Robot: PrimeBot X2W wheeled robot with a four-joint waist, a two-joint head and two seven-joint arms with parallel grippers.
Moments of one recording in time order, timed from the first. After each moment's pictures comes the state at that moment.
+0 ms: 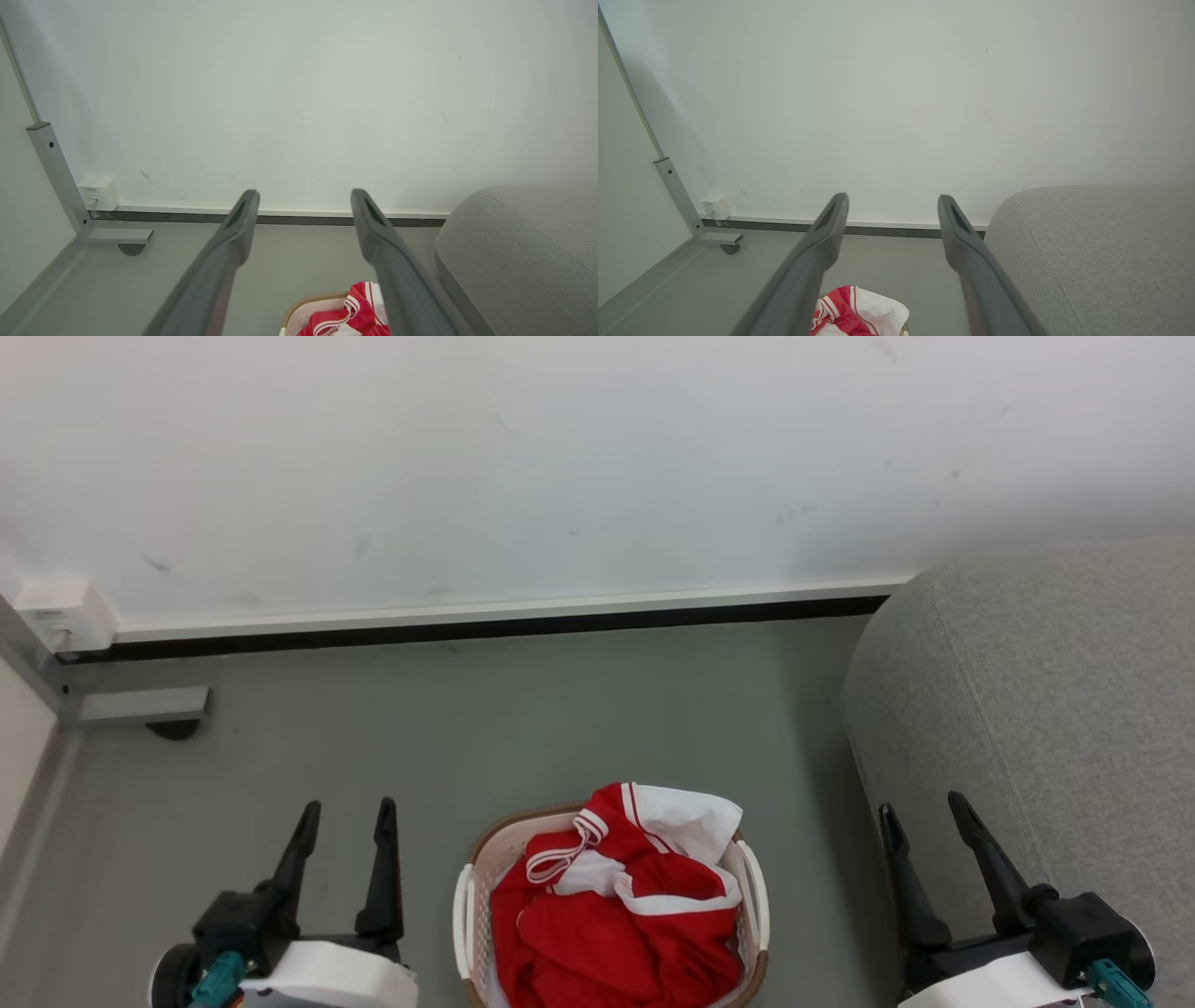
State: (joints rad) left arm -0.12 0.05 -0.03 0.22 -0.13 -0.02 -0.26; right arm -0.13 -0.05 0.15 0.24 0.24 0.13 -0.26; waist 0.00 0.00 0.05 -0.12
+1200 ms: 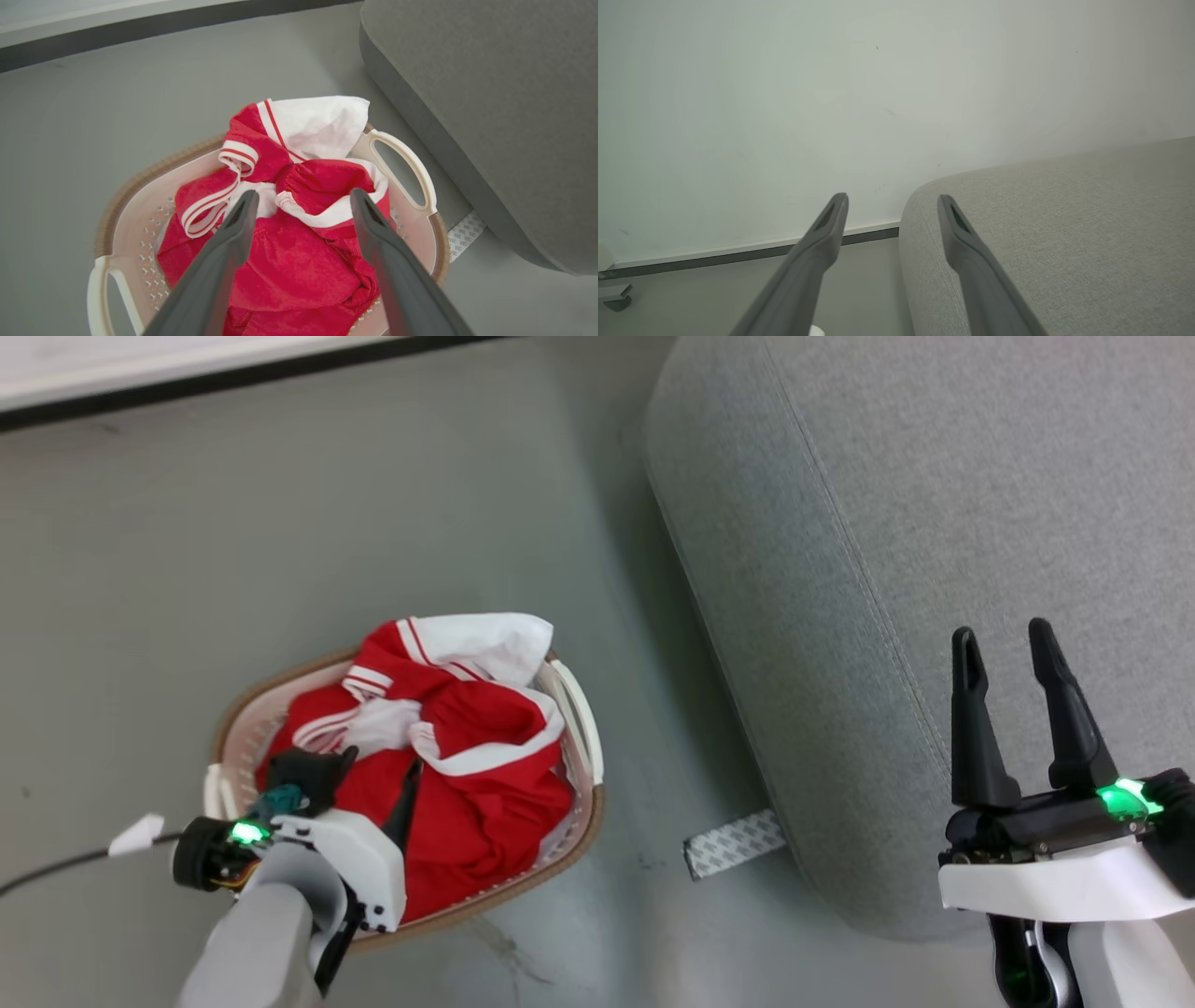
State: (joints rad) left arm -0.55 0.16 -0.18 0.82 -0.09 -0.13 -0.18; right arm -0.27 -0.05 0.12 0.01 0.40 0.13 -0.26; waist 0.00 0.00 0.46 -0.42
